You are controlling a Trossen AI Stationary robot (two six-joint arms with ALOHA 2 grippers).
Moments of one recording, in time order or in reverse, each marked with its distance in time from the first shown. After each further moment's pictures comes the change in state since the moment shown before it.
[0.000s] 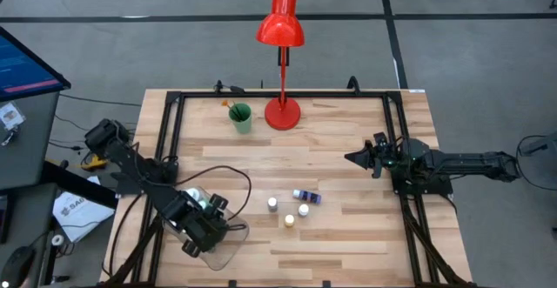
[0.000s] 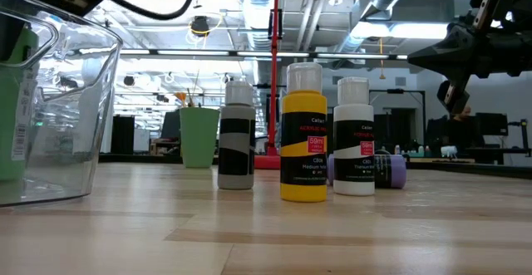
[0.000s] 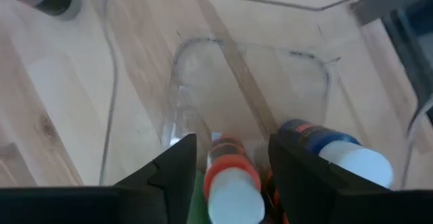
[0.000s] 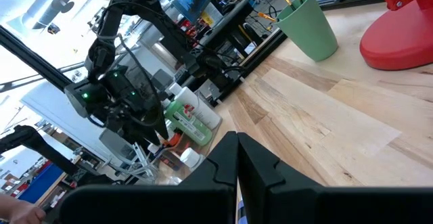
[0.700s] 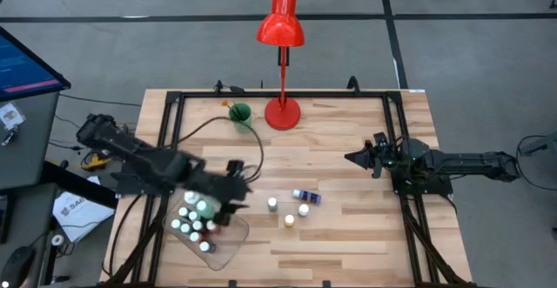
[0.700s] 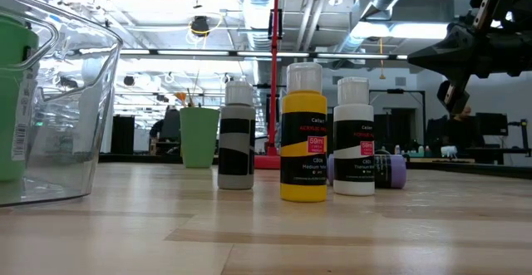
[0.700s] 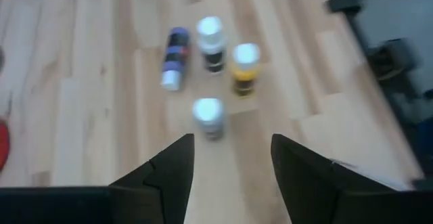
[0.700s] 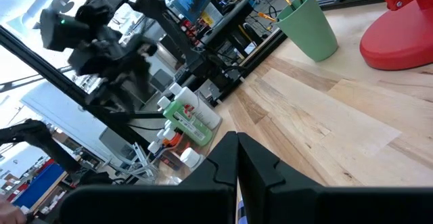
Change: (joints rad) left arm 0.309 -0.129 0.136 0.142 -0.078 0.106; right arm 0.000 0.000 0.000 0.000 0.000 0.000
